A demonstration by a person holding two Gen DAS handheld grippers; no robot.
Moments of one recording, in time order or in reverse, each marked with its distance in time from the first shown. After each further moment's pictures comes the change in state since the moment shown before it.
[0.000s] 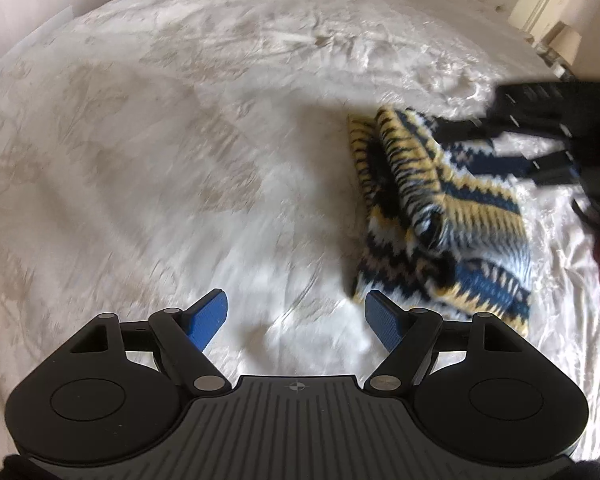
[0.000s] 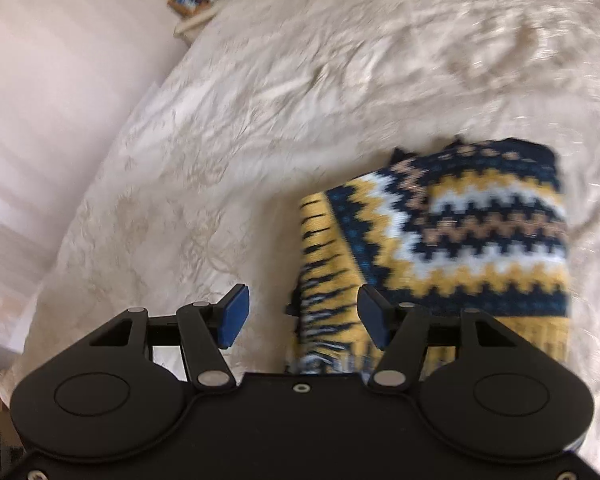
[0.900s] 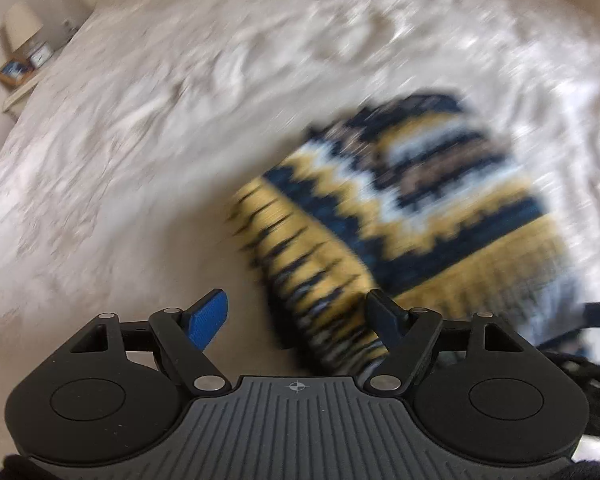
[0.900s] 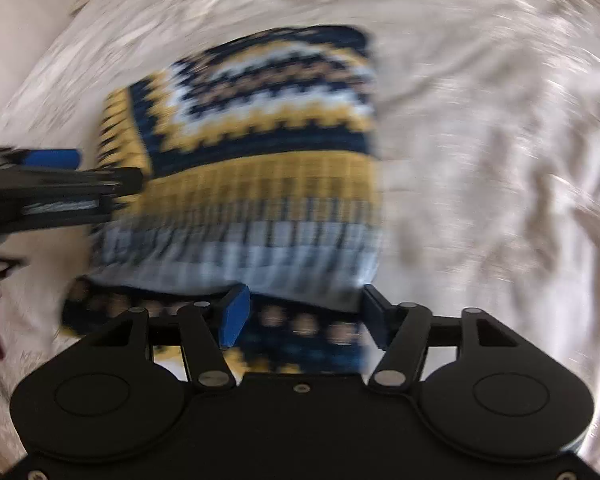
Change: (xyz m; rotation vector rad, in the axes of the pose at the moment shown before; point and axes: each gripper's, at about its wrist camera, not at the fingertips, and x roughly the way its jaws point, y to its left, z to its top) left arm 0.120 -0.114 0.082 0.491 0.047 0.122; right arm 0.003 -0.068 -0.077 0.037 0.092 -0.307
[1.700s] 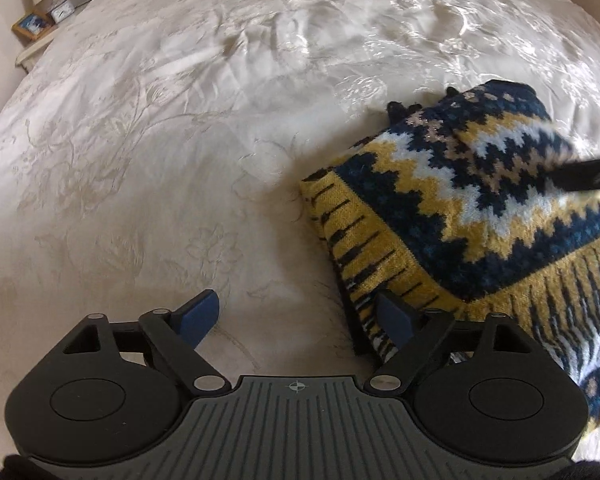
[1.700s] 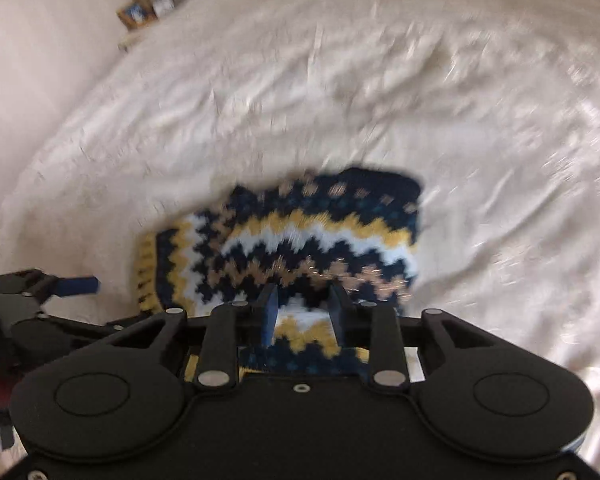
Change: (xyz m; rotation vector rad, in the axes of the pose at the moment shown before) left arm 0.032 0.057 -0.004 -0.111 0.037 -0.021; right arm 0.011 0.000 0.099 -0.074 -0.132 0.113
